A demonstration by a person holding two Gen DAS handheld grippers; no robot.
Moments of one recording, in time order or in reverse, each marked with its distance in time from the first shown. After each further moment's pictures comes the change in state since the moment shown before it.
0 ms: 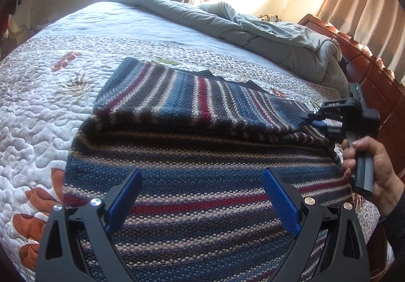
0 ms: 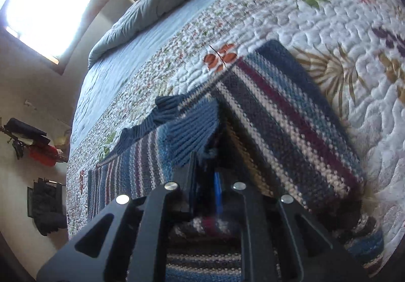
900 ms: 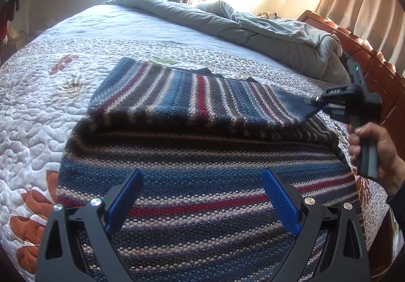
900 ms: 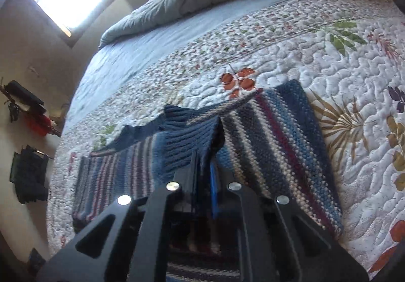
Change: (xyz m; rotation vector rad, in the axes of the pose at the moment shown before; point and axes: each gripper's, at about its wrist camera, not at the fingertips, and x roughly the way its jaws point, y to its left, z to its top) left arm 0.007 -0.007 -0.003 0.027 -0.006 0.018; right arm 0.001 0.034 0.026 -0.257 -0.045 -0.147
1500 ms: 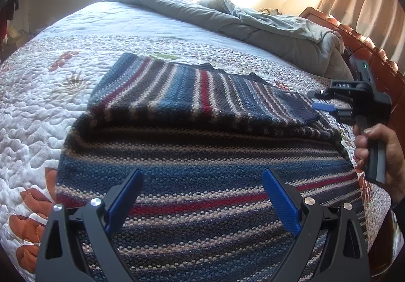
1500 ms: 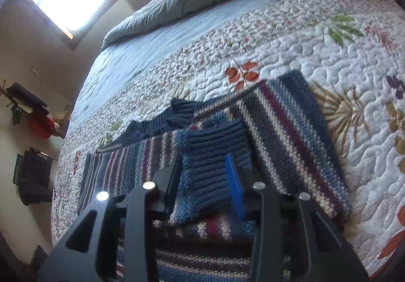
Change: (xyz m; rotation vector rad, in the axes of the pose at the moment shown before) left arm 0.006 0.003 0.000 0.000 0.025 0.012; right arm -0.005 0.010 -0.014 0.031 0.012 0.072
